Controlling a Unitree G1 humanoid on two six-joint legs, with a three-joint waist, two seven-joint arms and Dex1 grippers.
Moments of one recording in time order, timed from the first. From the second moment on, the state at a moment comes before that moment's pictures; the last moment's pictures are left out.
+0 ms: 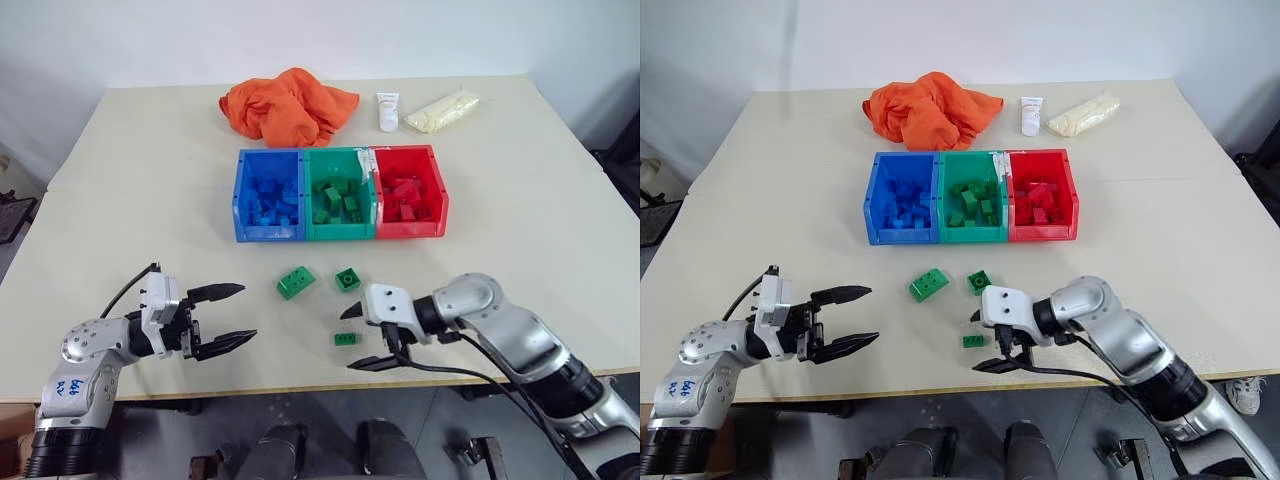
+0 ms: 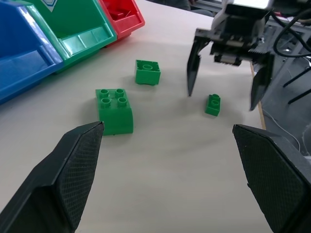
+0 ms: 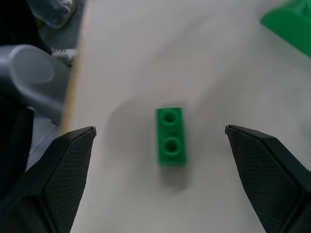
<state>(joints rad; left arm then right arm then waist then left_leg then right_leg) -0.06 0.63 0.20 -0.07 -0.55 0.15 -1.18 -0.51 -0.69 0.46 -0.24 0.16 0.50 1.19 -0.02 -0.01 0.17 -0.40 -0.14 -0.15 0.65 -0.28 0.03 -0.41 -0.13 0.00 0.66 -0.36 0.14</state>
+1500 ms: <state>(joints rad) -0.30 0.58 0.15 0.16 -0.50 0.04 -1.19 -1.37 -0.29 0.22 1.21 -0.08 -0.13 0.74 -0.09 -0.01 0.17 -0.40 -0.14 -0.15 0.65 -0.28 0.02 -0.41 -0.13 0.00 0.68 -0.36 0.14</state>
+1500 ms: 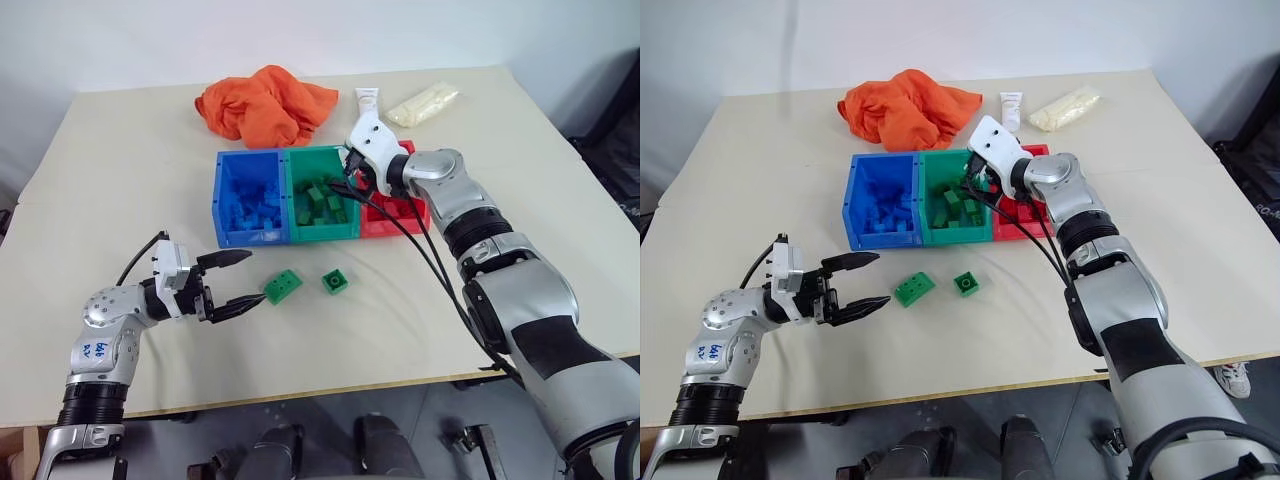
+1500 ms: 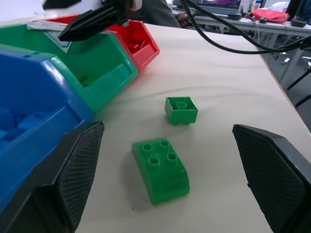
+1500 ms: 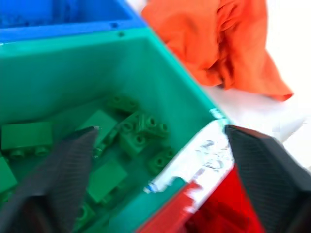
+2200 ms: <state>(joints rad) -0.36 0.57 0.13 0.22 -0.49 0.03 -1.23 -0.82 -0.63 0.10 0.23 0.21 0.23 1.27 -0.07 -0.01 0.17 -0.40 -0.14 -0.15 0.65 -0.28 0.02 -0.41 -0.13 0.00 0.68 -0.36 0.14</state>
